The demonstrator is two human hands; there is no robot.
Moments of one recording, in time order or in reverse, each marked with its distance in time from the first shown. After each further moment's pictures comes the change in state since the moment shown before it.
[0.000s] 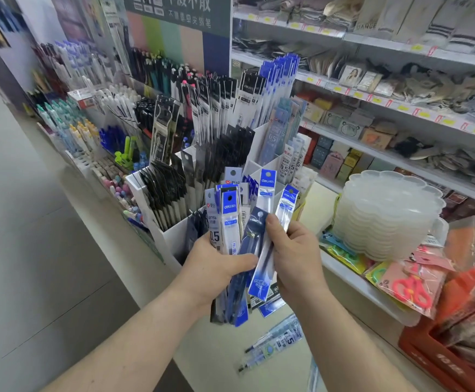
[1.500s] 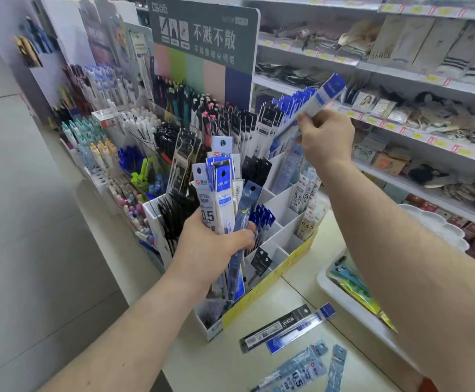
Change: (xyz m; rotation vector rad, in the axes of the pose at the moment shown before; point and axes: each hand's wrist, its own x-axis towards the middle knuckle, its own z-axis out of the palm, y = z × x) left_hand 0.022 0.059 -0.016 -0.088 0.147 0.349; right_hand 0.161 -0.148 0.046 -0.697 0.195 -0.626
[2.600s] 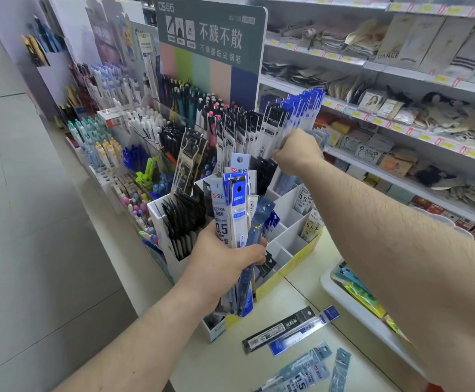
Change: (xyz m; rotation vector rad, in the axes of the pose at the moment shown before) left_hand -0.008 -0.010 0.005 -0.033 -0.055 -0.093; right_hand 0.018 0.019 0.054 -0.505 -0.384 0.058
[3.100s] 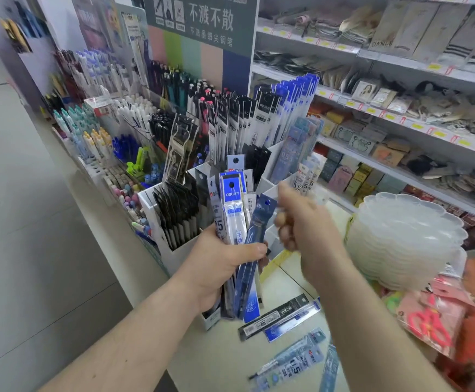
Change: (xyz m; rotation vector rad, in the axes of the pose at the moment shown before) left_hand -0.002 -0.010 0.001 -0.176 -0.174 -0.117; right_hand -0.190 0.009 -0.009 0.989 -0.173 0.263
